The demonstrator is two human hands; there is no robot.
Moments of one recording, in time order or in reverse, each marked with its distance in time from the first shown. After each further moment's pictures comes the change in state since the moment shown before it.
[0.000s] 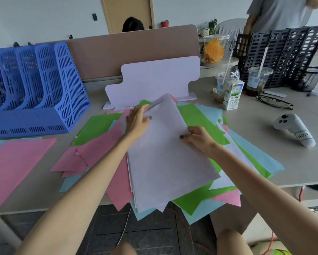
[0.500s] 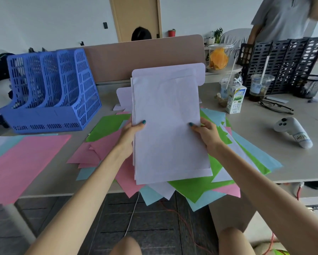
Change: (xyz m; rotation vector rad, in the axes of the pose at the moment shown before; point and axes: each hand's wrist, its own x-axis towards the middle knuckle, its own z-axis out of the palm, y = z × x) left_hand -0.082 0.026 -0.068 -1.056 -0.068 -0.539; right_hand -0.029 -0.020 0.002 0.466 0.093 -0.152
